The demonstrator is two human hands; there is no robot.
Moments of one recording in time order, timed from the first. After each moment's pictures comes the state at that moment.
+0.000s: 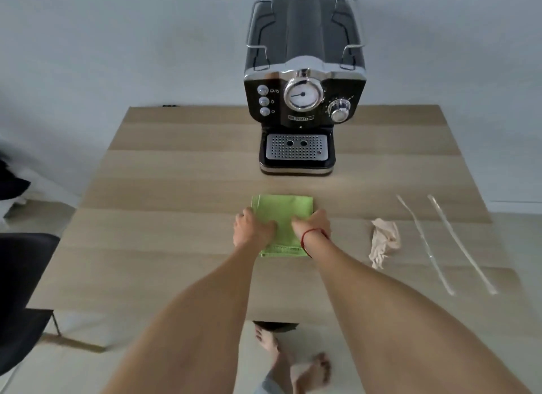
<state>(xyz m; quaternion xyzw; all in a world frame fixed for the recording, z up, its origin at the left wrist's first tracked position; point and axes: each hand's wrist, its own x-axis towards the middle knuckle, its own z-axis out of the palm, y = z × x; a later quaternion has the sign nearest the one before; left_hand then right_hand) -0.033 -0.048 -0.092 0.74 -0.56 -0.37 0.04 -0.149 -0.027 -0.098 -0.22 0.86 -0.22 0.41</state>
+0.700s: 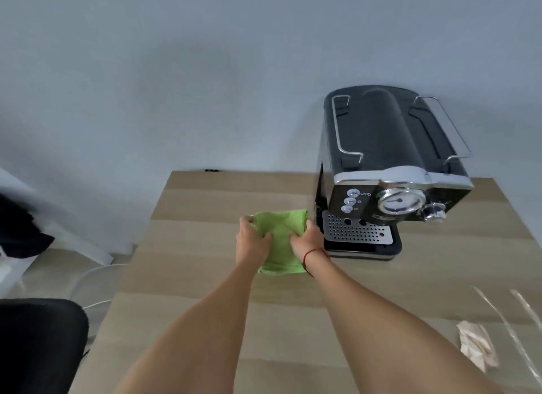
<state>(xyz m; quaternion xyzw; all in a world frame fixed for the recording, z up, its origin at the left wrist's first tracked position) 0.062 -0.214 -0.047 0.72 -0.50 -0.42 0.23 -0.051 -0.197 -0.057 -0.35 0.80 -0.28 0.39</state>
